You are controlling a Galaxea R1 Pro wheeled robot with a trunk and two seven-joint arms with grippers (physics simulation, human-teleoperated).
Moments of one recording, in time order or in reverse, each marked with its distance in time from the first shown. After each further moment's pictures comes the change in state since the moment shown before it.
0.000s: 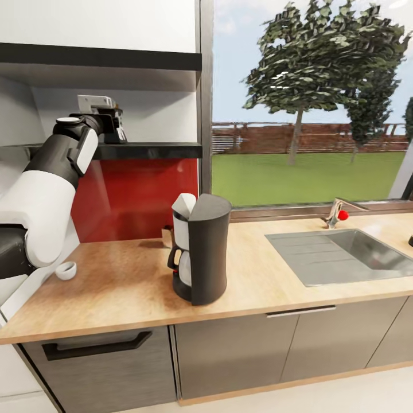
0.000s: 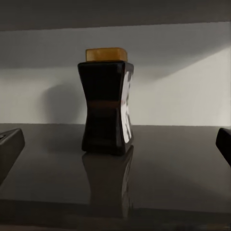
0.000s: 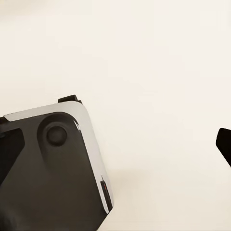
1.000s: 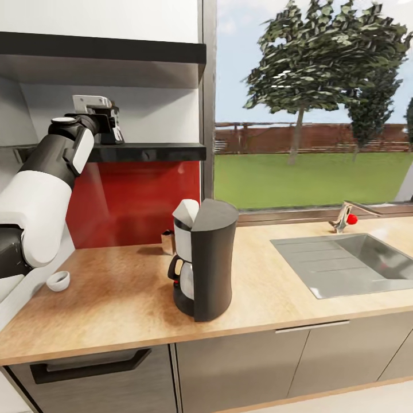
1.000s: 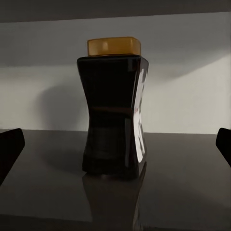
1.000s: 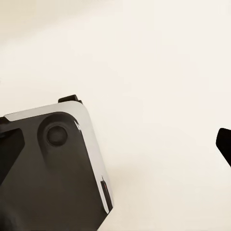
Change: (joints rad) left arm 0.001 0.018 0.000 -0.002 0.003 0.001 -0.003; right arm 0.000 0.000 0.000 0.000 0.000 0.000 0.000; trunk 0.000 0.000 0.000
